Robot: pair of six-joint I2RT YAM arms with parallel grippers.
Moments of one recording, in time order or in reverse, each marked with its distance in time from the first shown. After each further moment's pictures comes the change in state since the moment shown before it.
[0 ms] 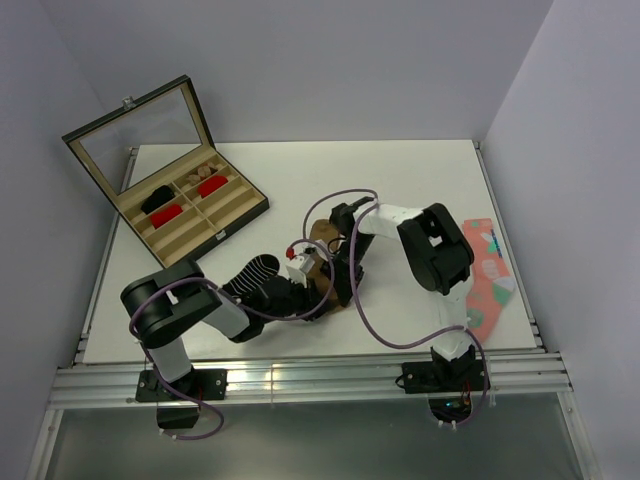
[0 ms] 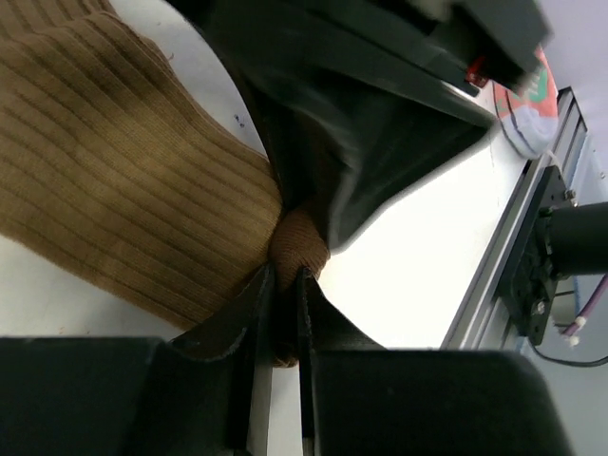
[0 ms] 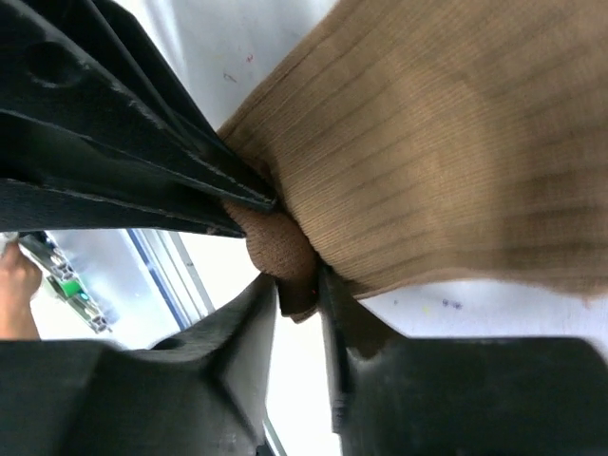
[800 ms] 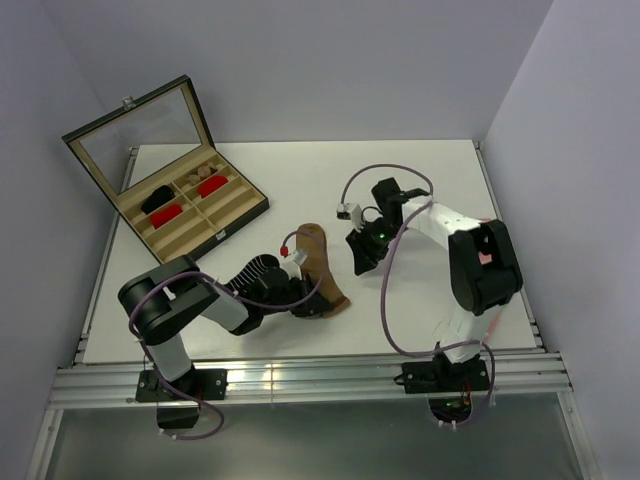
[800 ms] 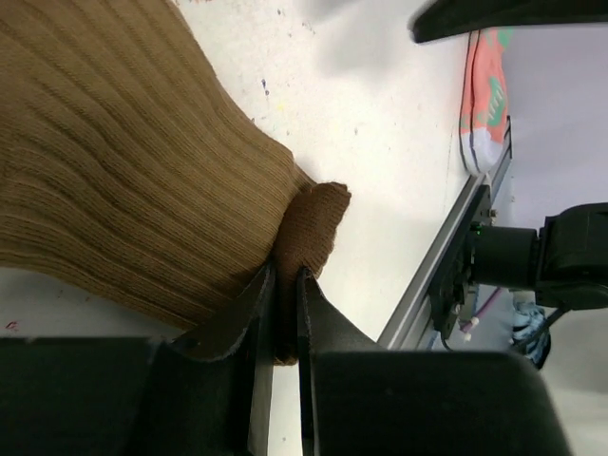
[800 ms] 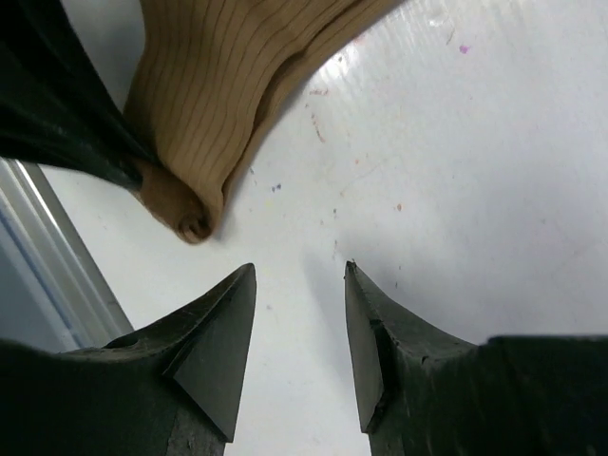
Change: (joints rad) left arm 0.071 0.002 0.035 -0.119 0.127 -0.269; right arm -0.226 -0.275 -0.148 0.259 0.035 0.083
